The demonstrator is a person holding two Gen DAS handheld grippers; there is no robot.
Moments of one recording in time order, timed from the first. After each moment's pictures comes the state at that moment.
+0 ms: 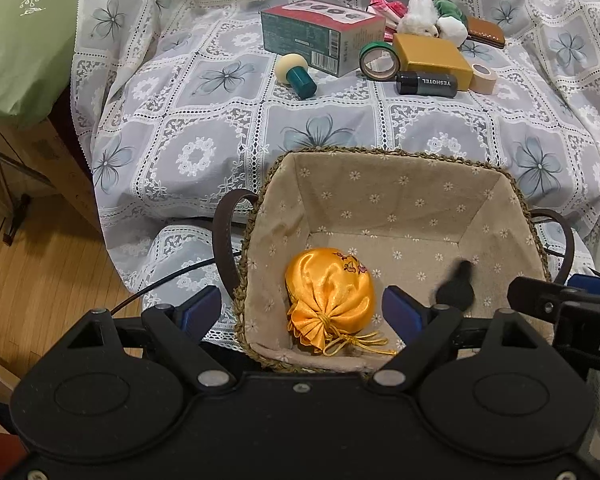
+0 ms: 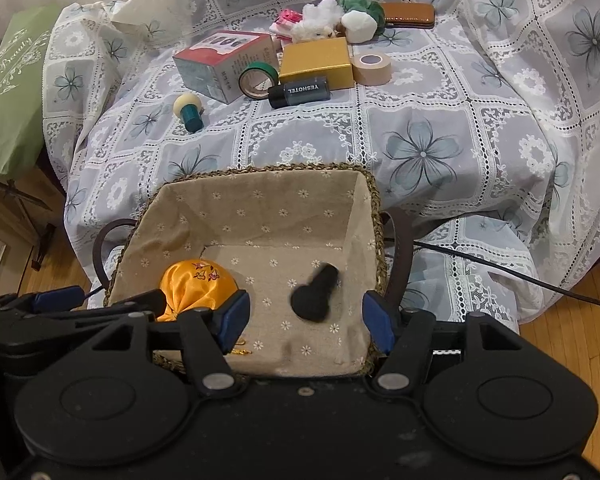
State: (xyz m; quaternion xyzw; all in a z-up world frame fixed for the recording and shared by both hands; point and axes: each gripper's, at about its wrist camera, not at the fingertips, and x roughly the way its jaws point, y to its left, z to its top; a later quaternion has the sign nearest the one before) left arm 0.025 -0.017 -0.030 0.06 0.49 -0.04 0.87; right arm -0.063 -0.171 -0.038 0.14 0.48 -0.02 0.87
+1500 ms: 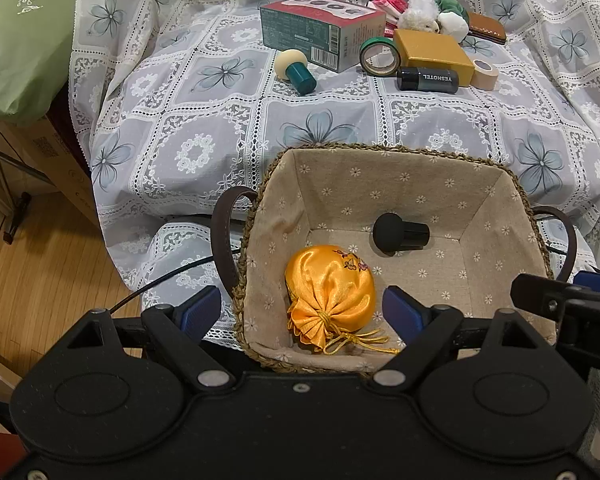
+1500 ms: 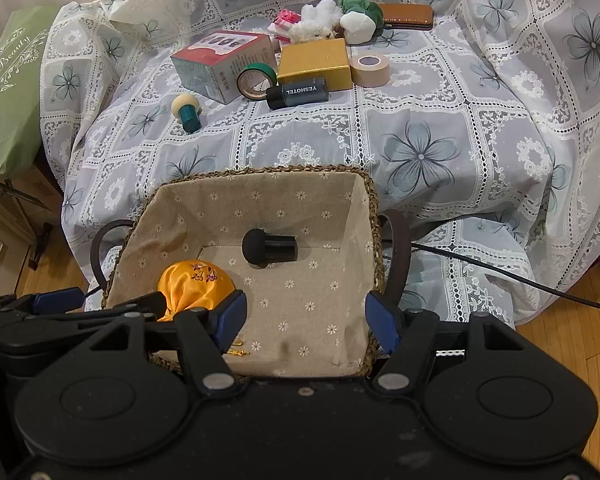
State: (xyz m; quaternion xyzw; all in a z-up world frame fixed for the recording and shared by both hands) left arm 0.026 -0.018 -0.032 0.06 0.49 -0.04 0.87; right arm -0.062 -0.171 -0.037 0.14 0.48 -0.02 0.87
